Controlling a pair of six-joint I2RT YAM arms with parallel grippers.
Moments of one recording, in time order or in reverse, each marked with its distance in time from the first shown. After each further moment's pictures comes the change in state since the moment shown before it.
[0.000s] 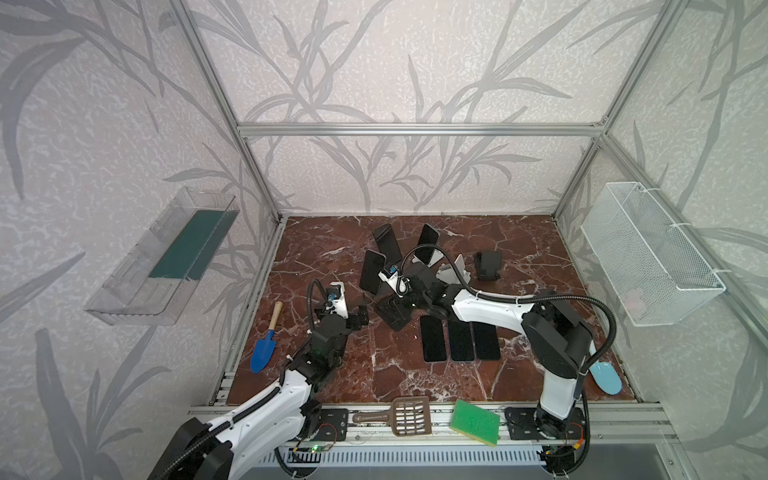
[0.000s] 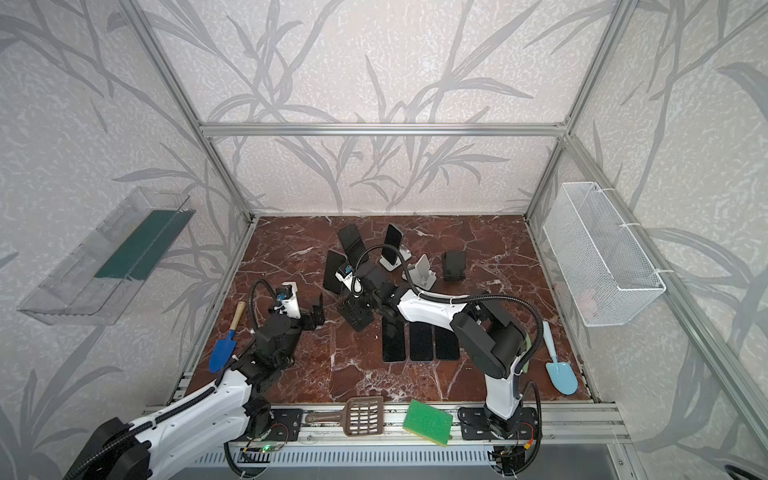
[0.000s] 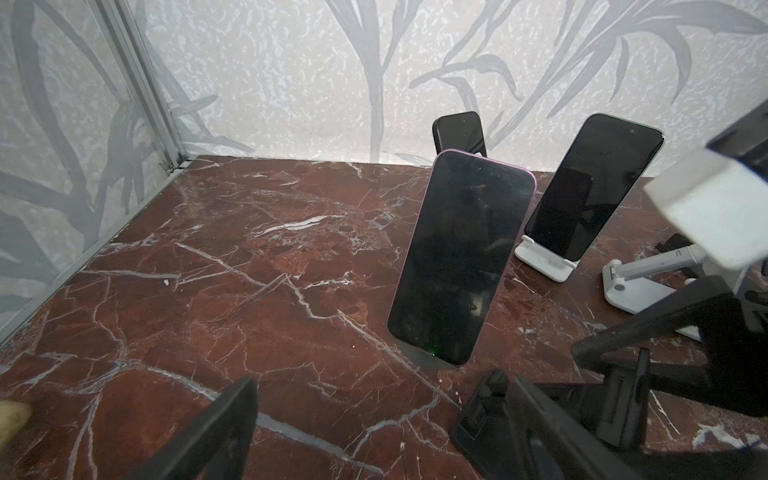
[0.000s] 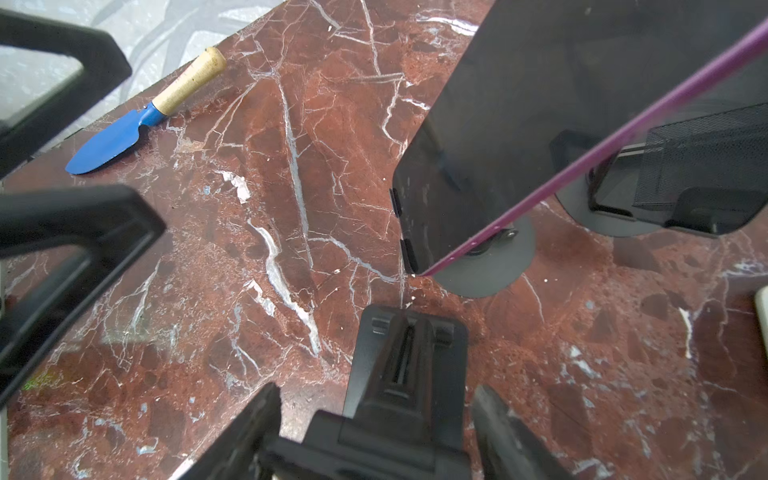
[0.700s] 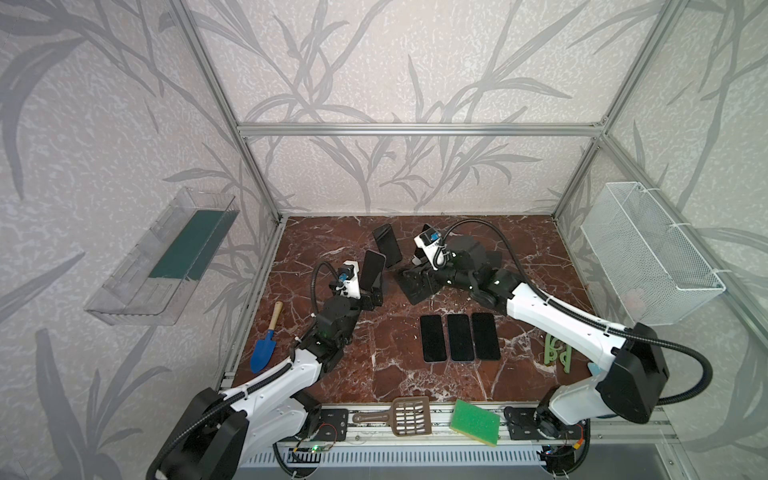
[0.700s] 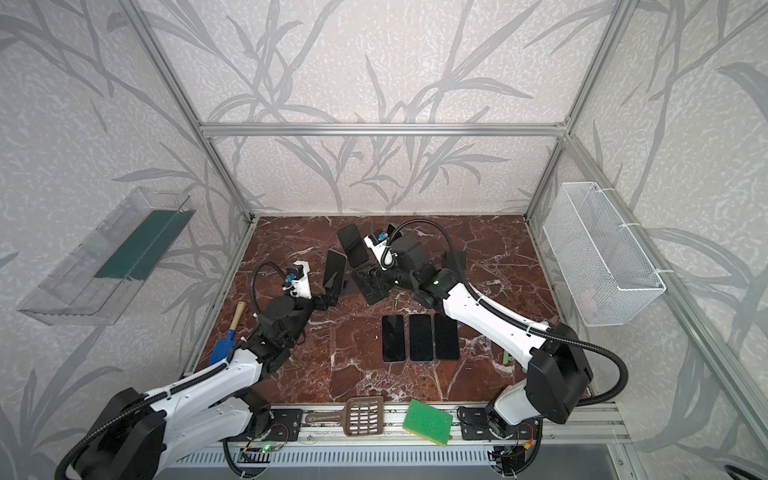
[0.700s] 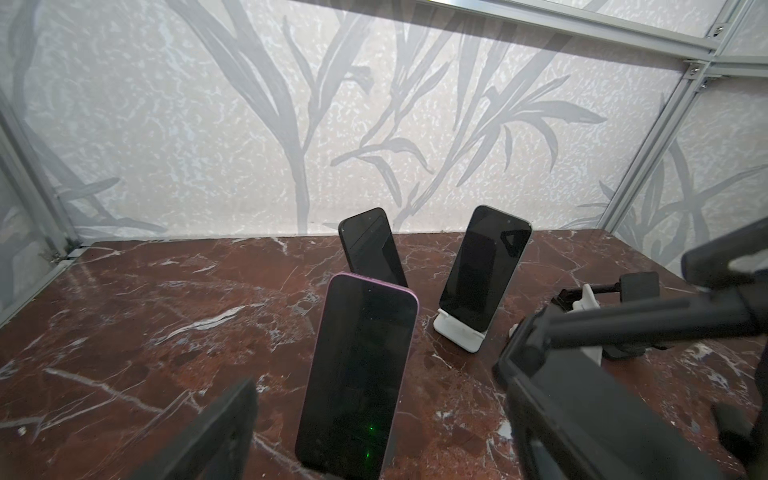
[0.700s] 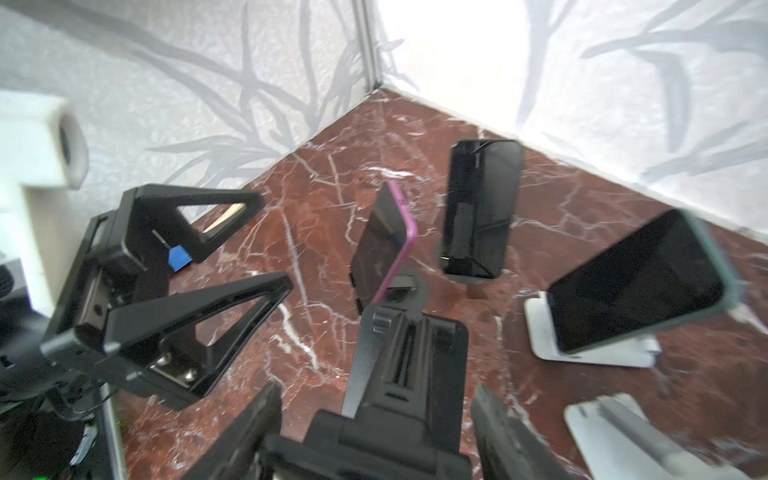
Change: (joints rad) left arm 0.001 0.203 0.171 0.209 0.193 0.057; right arm -0.175 -0.420 -0.006 -0.203 0.034 0.036
